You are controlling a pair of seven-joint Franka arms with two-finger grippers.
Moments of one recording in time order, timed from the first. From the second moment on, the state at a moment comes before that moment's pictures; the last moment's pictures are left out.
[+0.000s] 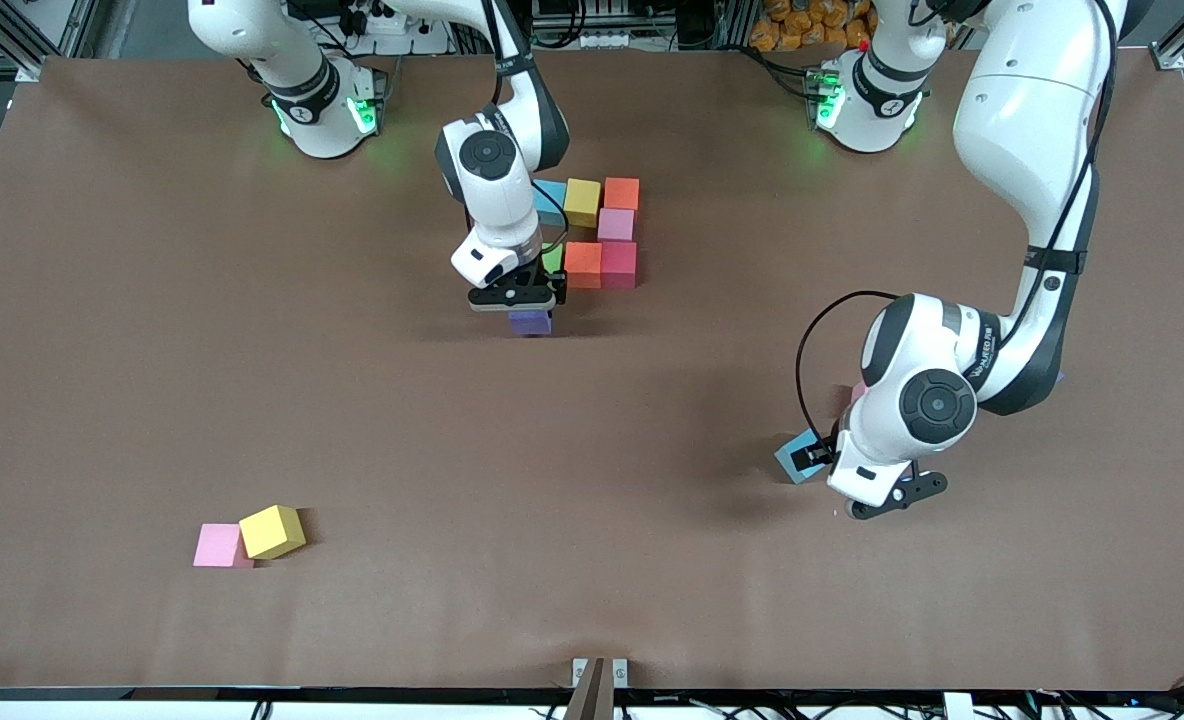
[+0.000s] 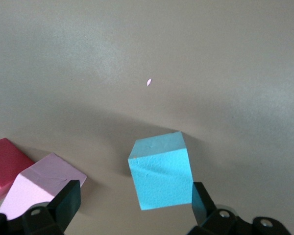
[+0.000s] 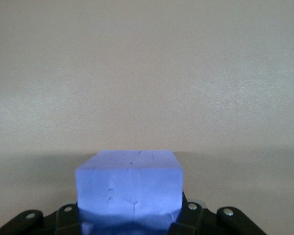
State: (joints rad) left arm -0.18 0.69 -0.14 -1.47 0.13 2.09 -0.71; right arm 1.59 0.55 -0.76 -2.17 0.59 2.67 0.44
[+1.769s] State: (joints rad) left arm -0.17 0.75 -0.18 -1.53 0.16 2.23 -0.91; right arm 1.60 0.60 -0.70 -2.18 0.64 2.72 0.49
